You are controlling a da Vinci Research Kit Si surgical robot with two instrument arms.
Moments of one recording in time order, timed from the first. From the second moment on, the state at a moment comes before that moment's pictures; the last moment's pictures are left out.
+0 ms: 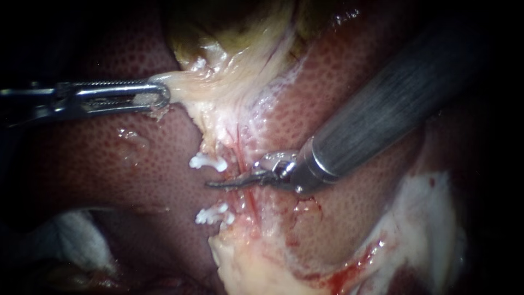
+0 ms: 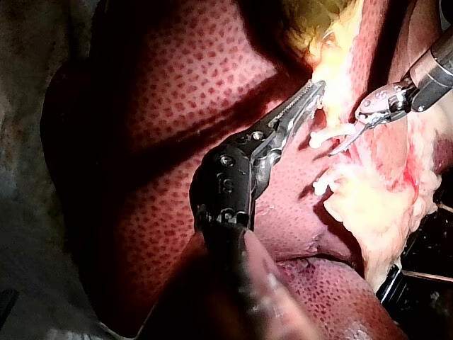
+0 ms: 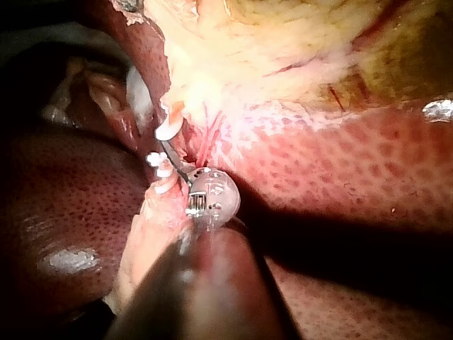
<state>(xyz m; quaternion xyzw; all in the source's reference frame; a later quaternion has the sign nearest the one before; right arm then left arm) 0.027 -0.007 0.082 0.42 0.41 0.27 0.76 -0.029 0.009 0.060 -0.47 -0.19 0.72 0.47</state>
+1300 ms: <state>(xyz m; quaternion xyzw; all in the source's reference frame) 0.026 -0.009 0.079 0.39 0.45 0.20 0.78 -0.029 0.009 0.060 -0.47 -0.19 0.72 0.47</state>
